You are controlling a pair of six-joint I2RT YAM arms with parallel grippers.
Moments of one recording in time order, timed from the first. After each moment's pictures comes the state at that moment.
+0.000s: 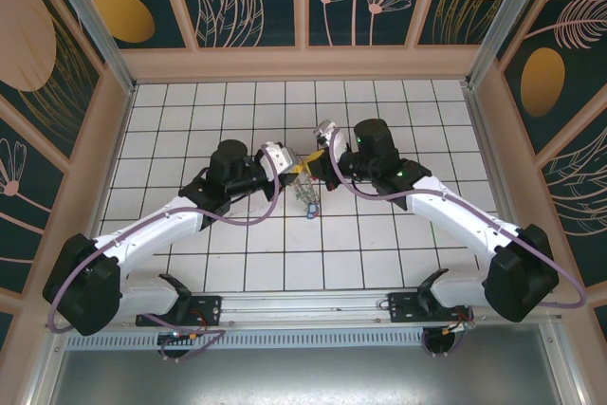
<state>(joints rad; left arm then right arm) -0.65 1.27 0.75 0.18 0.44 0.31 0.65 1.29 0.96 -0.13 -0.49 0.01</state>
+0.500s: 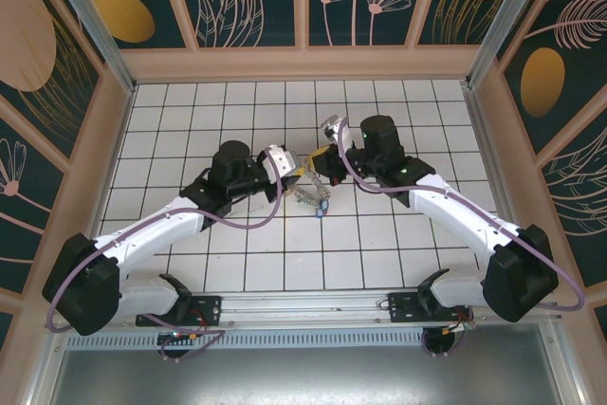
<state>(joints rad) -0.66 1.27 0.76 0.17 0.43 0.35 0.60 1.30 0.96 -0.12 -0.54 0.10</state>
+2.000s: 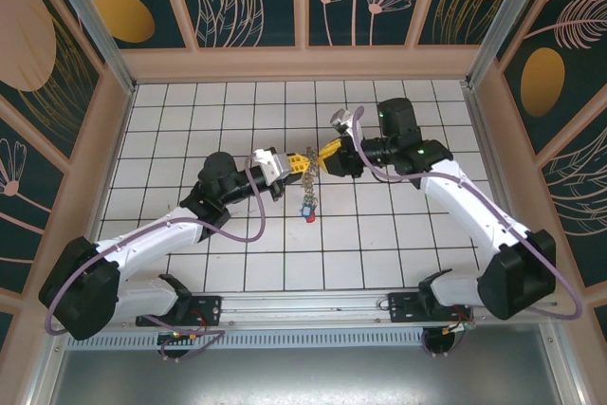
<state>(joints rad) -0.68 1.24 0.64 0.63 0.54 0.23 0.47 1.29 1.11 -0.43 -0.85 -0.22</state>
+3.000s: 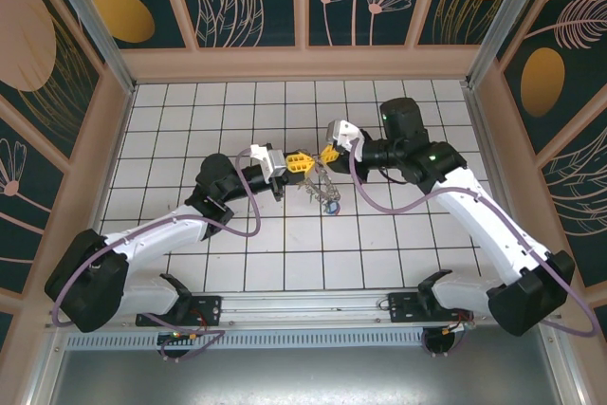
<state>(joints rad) -0.68 1.29 0.63 0.84 0.64 0.05 0.55 1.22 1.20 -0.58 -0.70 -0.61</state>
